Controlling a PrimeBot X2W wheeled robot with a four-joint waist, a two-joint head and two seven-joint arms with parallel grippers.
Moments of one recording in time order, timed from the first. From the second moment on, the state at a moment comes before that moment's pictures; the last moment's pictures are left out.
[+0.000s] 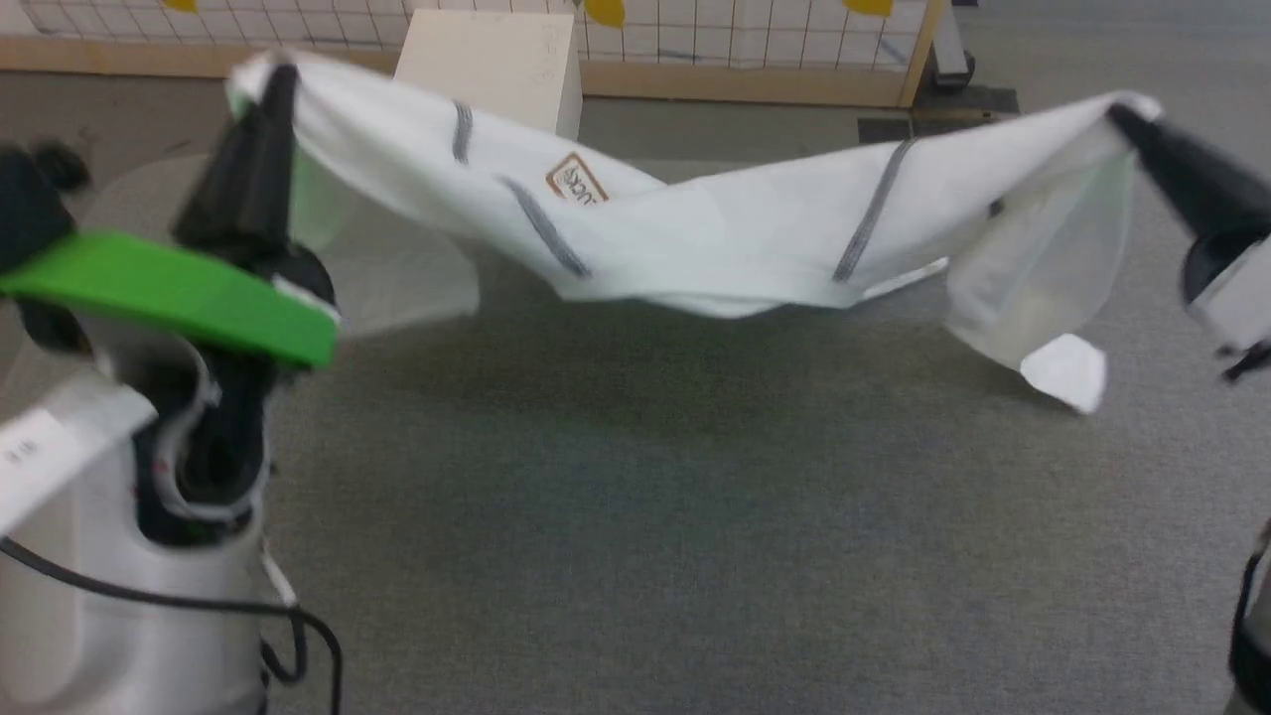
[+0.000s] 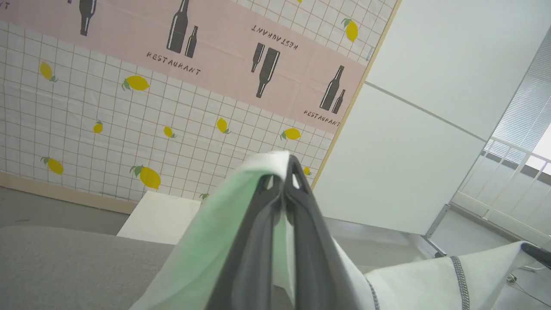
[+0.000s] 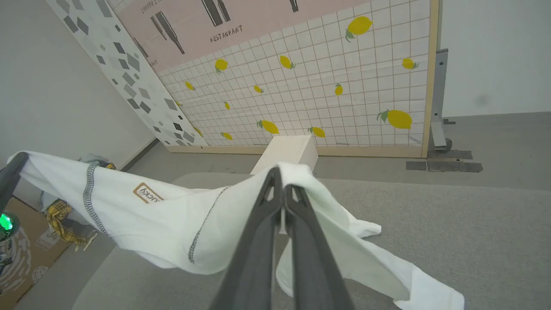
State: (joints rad) left arm -0.44 0.19 0.00 -0.26 -0.66 0.00 0.27; right arm -0.53 -0.08 -0.26 -0.27 0.59 0.13 0.94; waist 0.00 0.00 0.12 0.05
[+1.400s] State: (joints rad) left arm -1.54 0.45 -0.10 0.39 -0.34 0.00 0.17; right arm -1.72 -0.05 -0.36 0.40 0.21 0.13 0.64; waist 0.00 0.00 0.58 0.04
